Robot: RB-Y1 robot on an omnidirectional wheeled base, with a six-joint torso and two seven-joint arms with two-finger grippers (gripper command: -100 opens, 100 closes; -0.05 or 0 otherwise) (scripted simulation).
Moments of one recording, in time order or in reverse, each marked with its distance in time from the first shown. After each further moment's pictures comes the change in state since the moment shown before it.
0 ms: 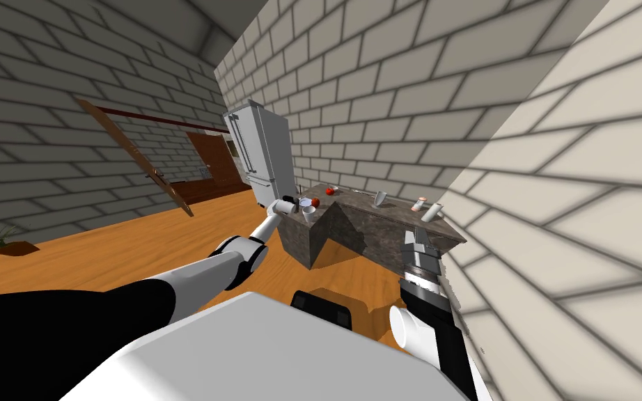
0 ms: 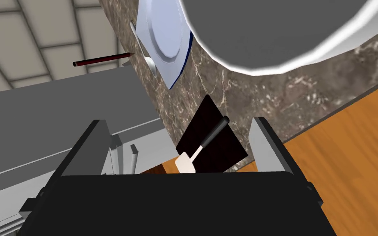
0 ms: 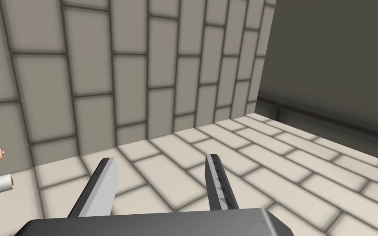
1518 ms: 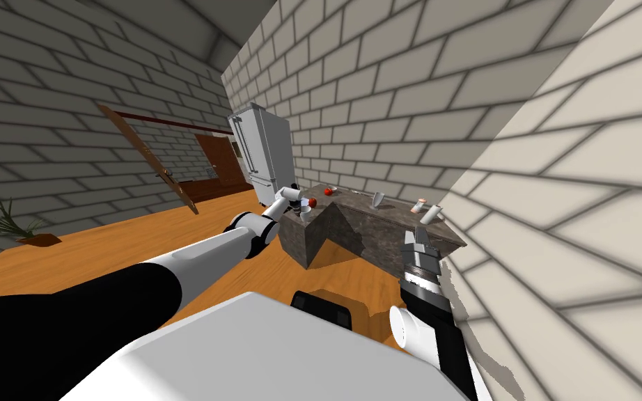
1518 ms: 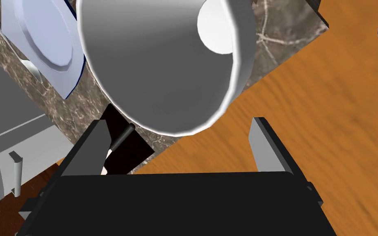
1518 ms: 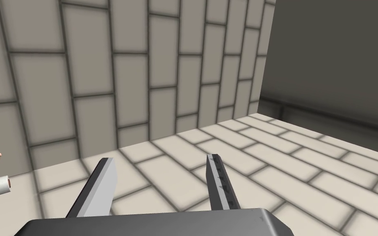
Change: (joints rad) left arm -0.353 -0.002 0.017 0.391 0.040 0.451 0.094; right arm 0.000 0.000 0.000 0.000 0.000 0.000 0.000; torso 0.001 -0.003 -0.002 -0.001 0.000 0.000
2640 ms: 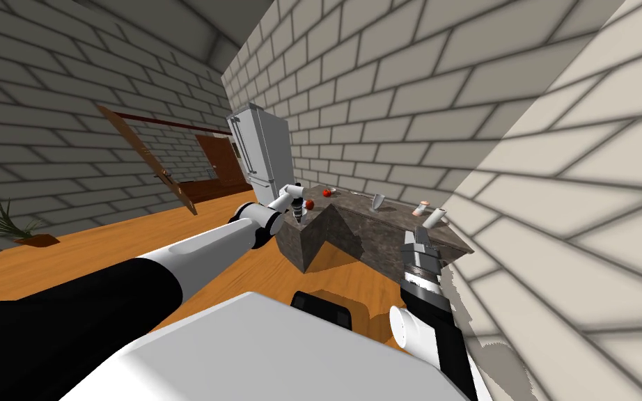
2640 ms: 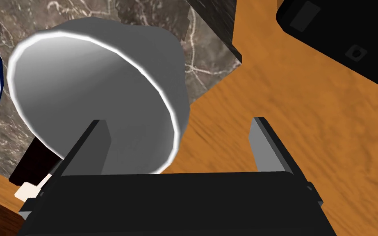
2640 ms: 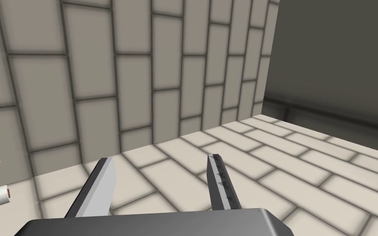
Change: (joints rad) left arm -0.154 -0.020 0.008 0.229 0.022 0.234 0.054; right arm 0.000 0.000 0.000 0.000 0.000 0.000 0.000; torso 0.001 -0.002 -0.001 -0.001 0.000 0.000
